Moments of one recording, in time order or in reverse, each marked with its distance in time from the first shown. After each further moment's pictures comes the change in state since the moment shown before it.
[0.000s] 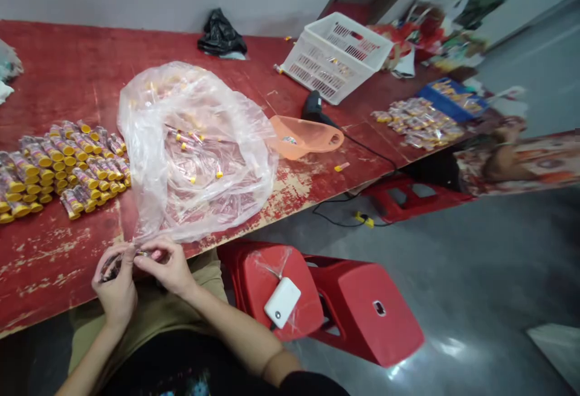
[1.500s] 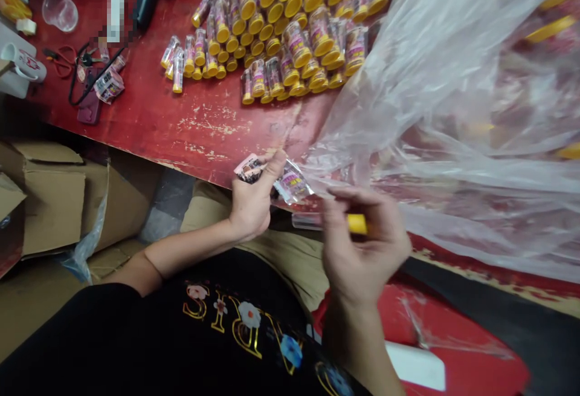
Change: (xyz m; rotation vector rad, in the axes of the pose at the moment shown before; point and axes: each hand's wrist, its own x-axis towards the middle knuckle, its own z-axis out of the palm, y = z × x) left_hand -0.025 0.020 0.010 -0.536 0.211 -0.513; right_hand -0.042 -0.036 -0.031 -0.425 0.086 -0.246
